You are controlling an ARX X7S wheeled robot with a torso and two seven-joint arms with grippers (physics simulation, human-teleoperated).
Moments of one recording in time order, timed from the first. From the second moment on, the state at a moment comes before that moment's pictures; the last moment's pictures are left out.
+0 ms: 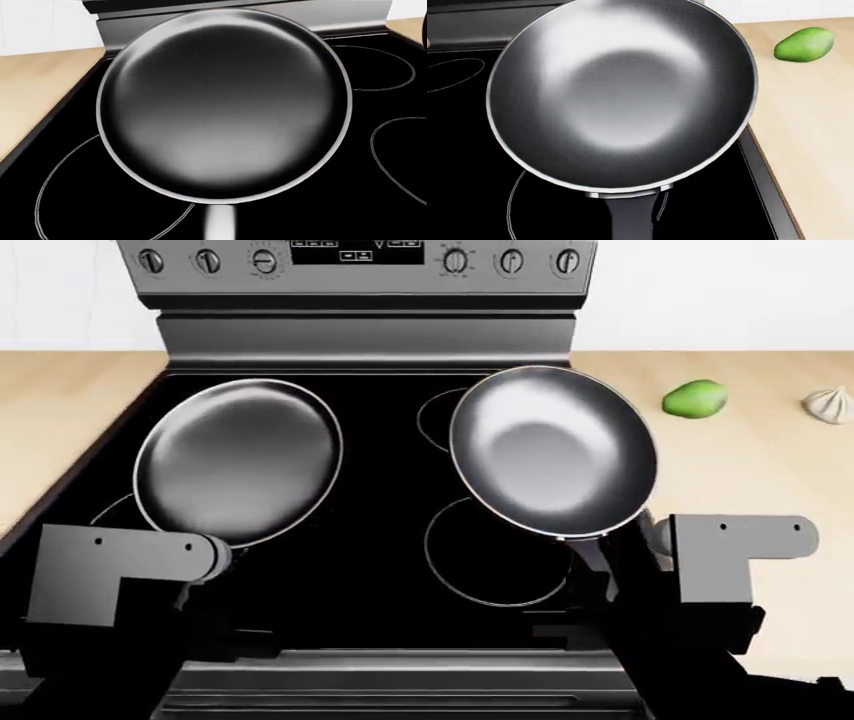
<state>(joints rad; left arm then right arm) -0.47 -0.82 0.07 0.83 -1.78 -1.02 -1.27 0.98 1.07 -1.20 -0.76 1.59 0.14 1.17</state>
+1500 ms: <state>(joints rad) -0.35 -0.85 0.01 0.80 -1.66 -0.98 -1.15 0.93 1.22 -1.21 -0.84 1.67 0.16 1.20</state>
